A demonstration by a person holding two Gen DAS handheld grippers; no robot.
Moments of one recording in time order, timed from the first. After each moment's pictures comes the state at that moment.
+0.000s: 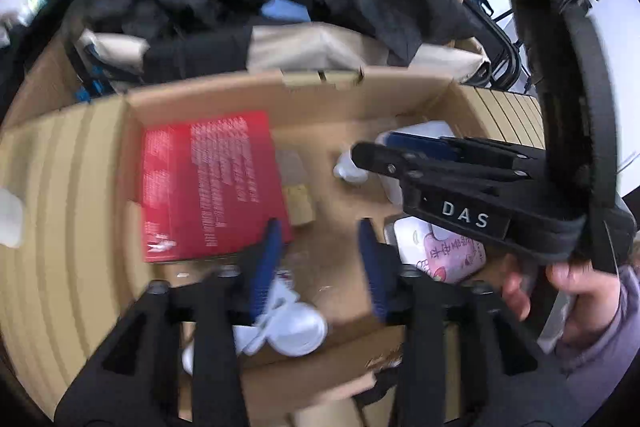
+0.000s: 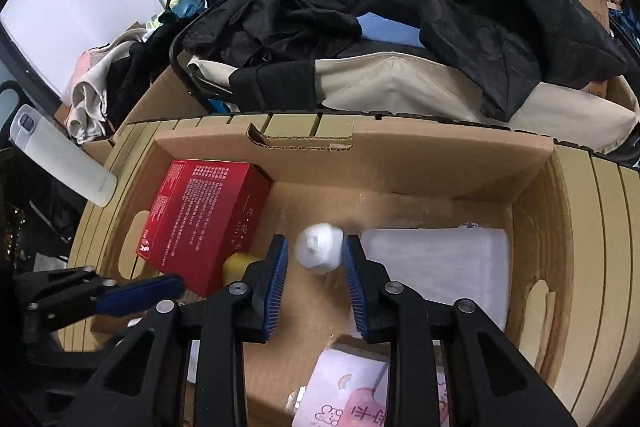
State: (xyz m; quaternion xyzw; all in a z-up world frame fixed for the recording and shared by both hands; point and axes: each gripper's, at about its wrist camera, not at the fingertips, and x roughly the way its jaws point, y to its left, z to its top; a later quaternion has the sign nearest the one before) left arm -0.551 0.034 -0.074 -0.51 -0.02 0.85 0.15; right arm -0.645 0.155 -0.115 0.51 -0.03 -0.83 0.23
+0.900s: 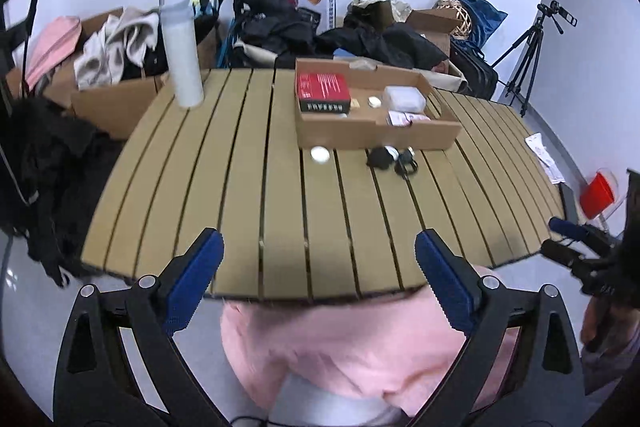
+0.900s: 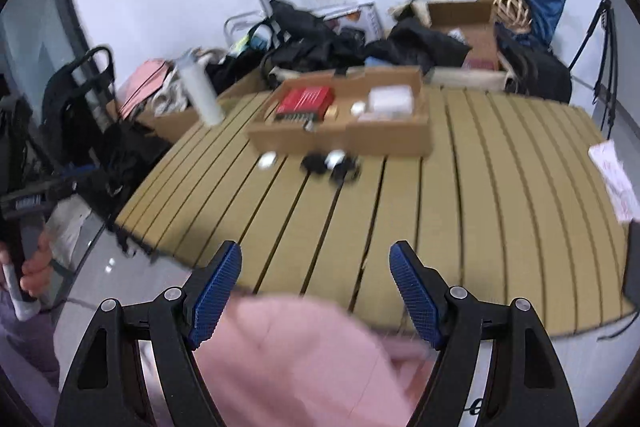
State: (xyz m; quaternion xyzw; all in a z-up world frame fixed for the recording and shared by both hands) left arm -0.191 -0.059 0.017 -0.41 -0.05 0.91 0.05; right arm -0.215 0.256 -0.023 0.41 -0.02 -0.88 0.23
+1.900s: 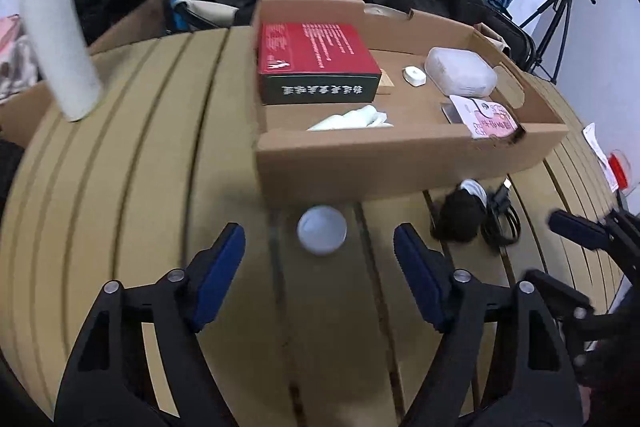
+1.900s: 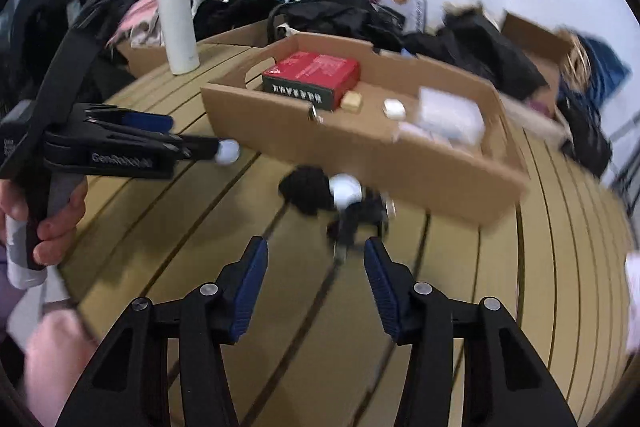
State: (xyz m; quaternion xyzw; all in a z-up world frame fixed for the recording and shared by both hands) left arm -0.420 -0.029 -0.137 -0.46 -0.03 0.88 0.09; right arm -0.384 0.134 -0.122 0.38 0.16 -0.88 0.23
